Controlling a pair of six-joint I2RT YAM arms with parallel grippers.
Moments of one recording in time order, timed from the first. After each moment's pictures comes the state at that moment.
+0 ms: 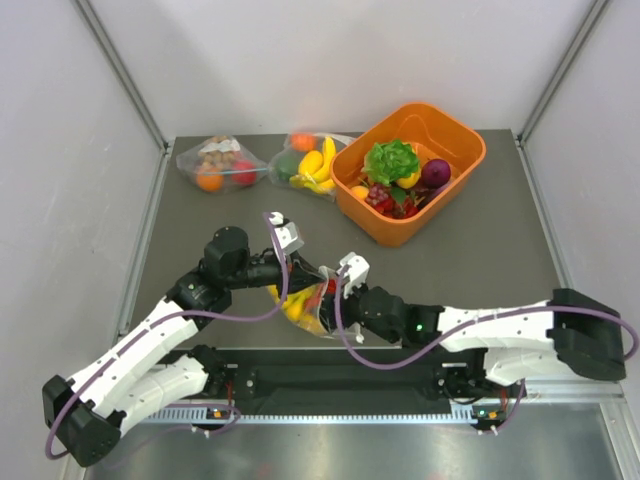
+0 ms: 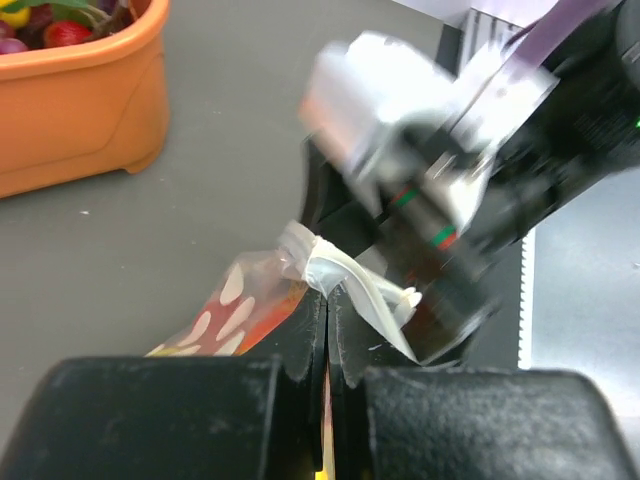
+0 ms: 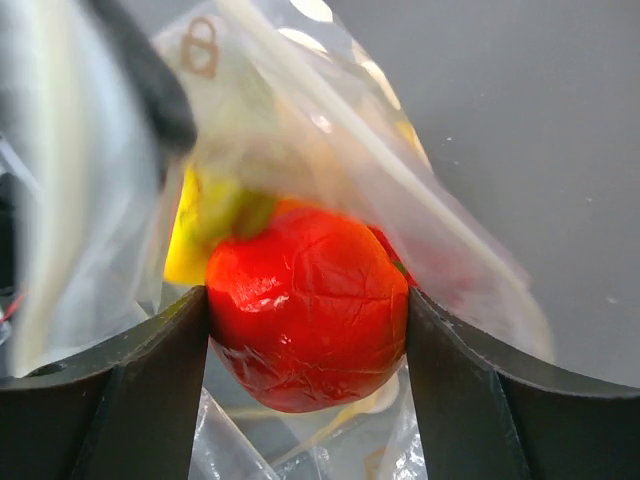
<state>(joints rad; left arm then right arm) -0.66 0.85 0.73 -0.15 0.67 -0.04 1.30 1.27 0.57 0.35 0.40 0.37</state>
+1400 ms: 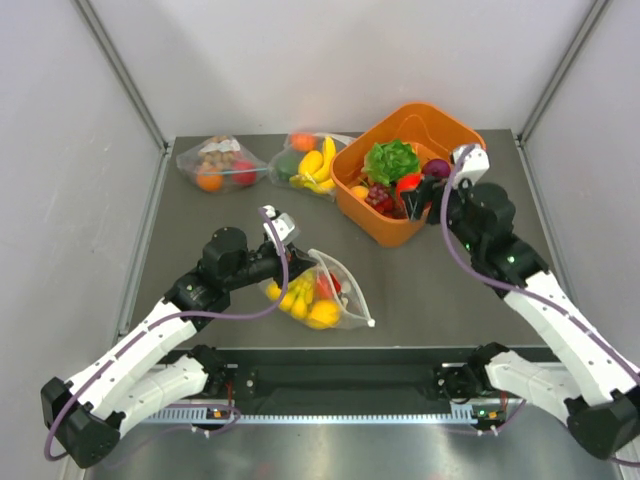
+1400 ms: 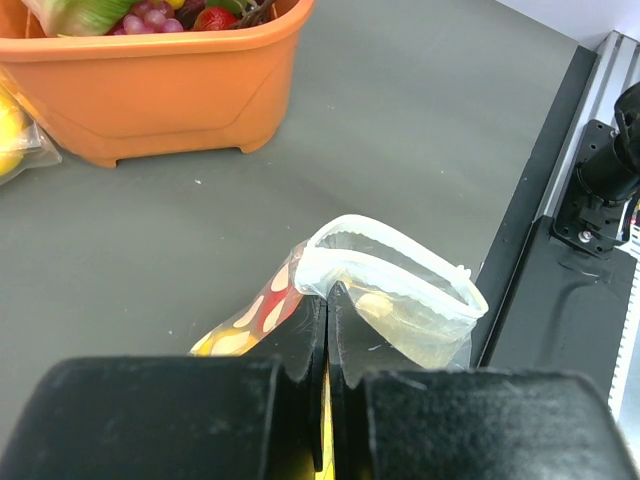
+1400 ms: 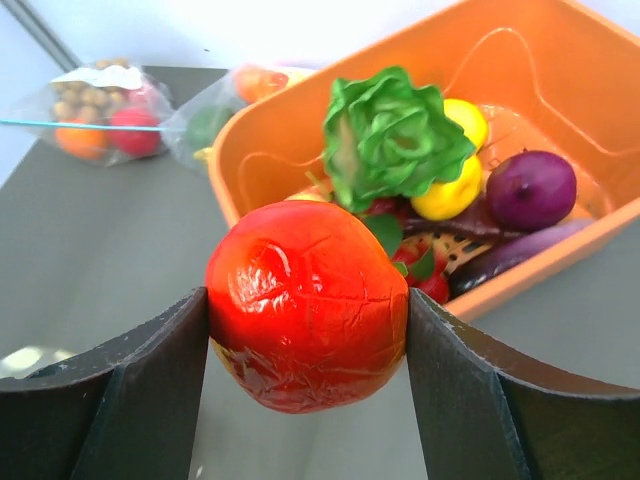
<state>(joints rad) -0.66 0.83 0.73 -0.17 0.40 -0.03 0.51 0.93 0.96 -0.20 0.15 0.22</state>
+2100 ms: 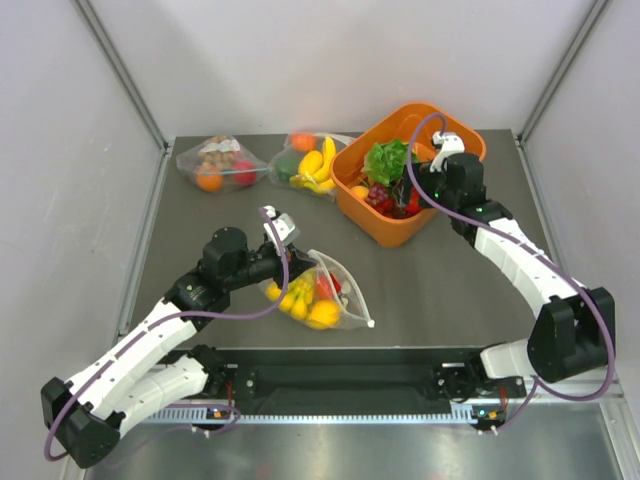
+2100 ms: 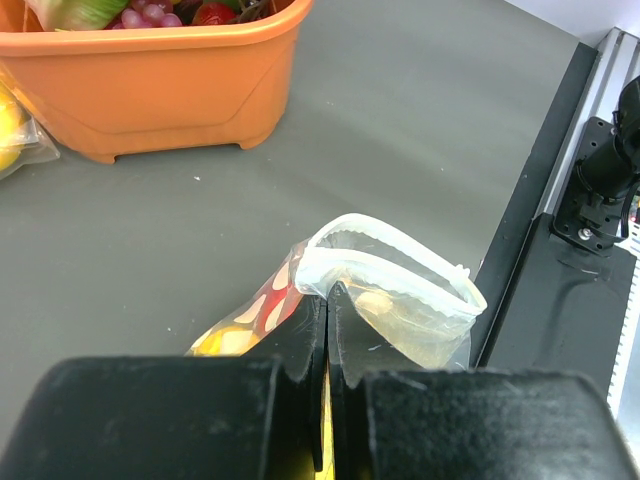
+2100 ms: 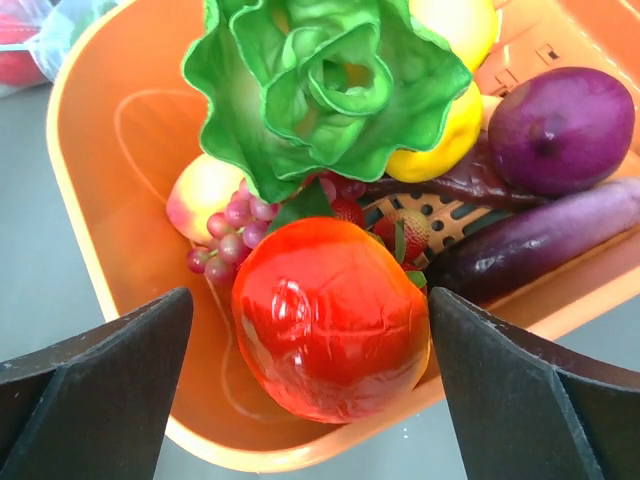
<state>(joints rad) -0.66 0.83 0.73 -0.17 0.40 -0.03 0.28 1.36 1.05 -0.14 -0.07 0.20</state>
